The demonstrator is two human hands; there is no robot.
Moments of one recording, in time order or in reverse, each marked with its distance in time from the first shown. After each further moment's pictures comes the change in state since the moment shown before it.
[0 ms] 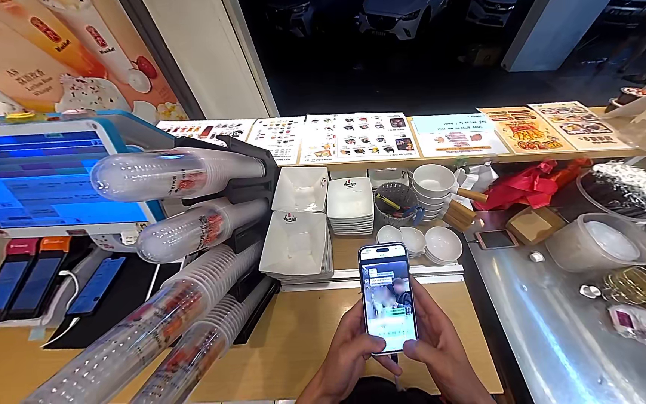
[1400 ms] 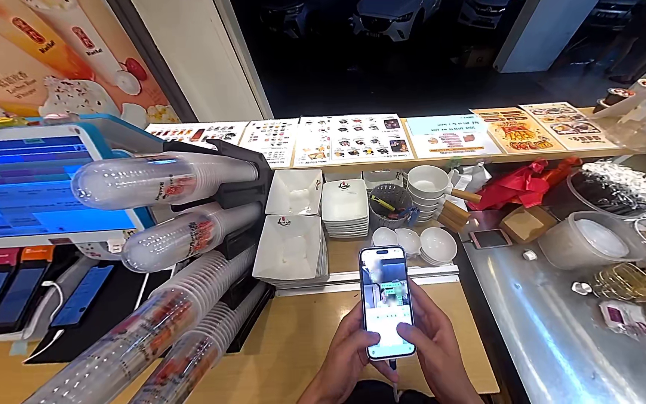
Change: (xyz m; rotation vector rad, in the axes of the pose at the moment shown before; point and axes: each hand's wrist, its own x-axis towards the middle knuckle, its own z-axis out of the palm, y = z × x) left_hand 0.006 -0.001 0.002 0.008 0.041 -0.089; right_hand 0.002 0.009 0.002 -0.047 0.217 -0.032
